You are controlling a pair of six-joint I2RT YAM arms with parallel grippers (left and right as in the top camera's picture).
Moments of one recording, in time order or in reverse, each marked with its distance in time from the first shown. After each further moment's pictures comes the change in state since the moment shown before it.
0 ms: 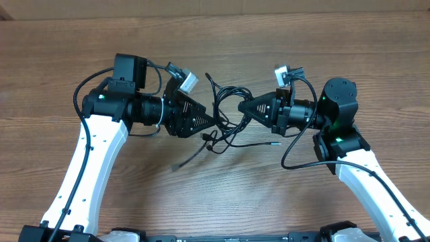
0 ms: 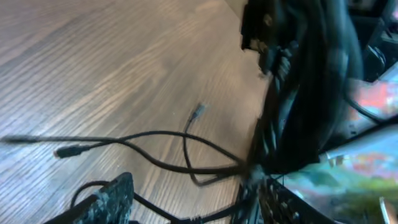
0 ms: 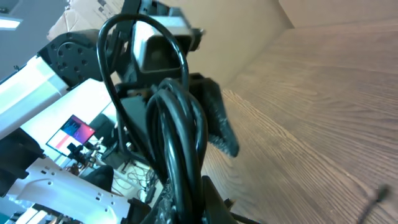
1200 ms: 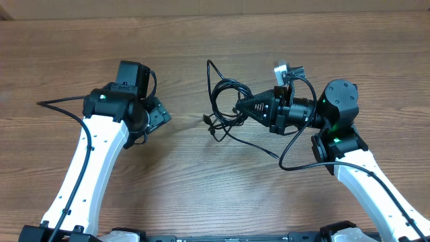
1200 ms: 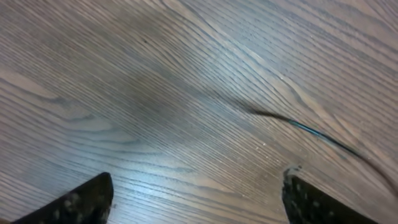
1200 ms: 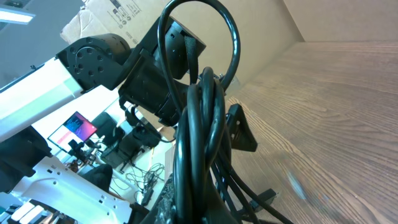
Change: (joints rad) left arm -0.006 0.000 0.000 -0.171 -1.116 -1.141; right arm 0.026 0.000 0.000 0.115 -0.002 0.042
